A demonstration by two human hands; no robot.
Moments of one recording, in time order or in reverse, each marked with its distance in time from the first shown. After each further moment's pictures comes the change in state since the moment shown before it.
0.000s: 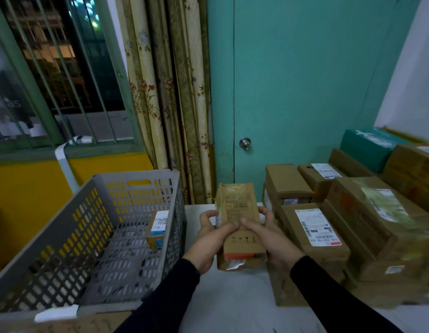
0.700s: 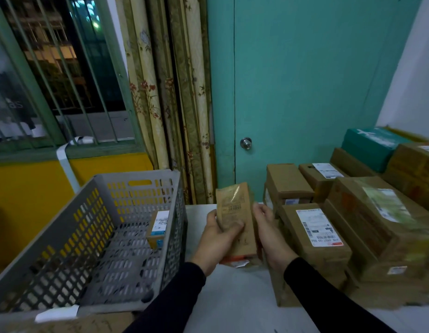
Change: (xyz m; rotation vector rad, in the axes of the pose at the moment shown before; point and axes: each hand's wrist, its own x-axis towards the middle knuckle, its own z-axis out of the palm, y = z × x) left_hand 0.002 -0.006 0.007 0.169 0.057 0.150; right_hand 0.012 0.007 0.007 -0.057 0.159 -0.077
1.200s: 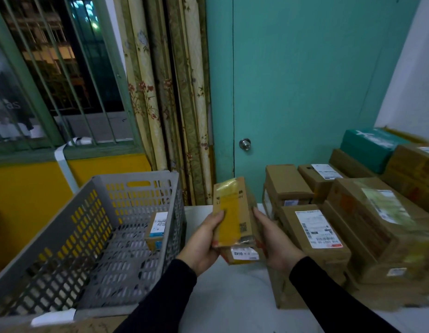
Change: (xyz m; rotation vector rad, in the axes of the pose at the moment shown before) left_hand 0.007 0.007 -0.013 -0.477 -0.136 -0.242; right_hand 0.002 -0.001 -0.014 0.190 -0.194 0.280
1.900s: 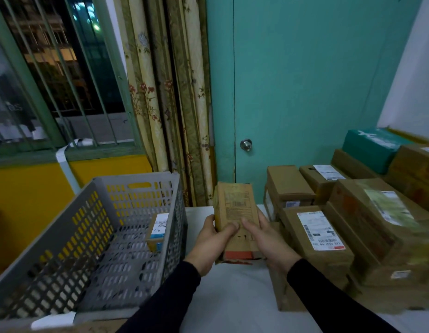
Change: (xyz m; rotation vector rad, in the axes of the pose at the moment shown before) left_hand 0.003 -0.008 0.002 0.385 0.102 0.177; right_hand 0.003 0.003 0.007 -0.225 -0.027 -0.278
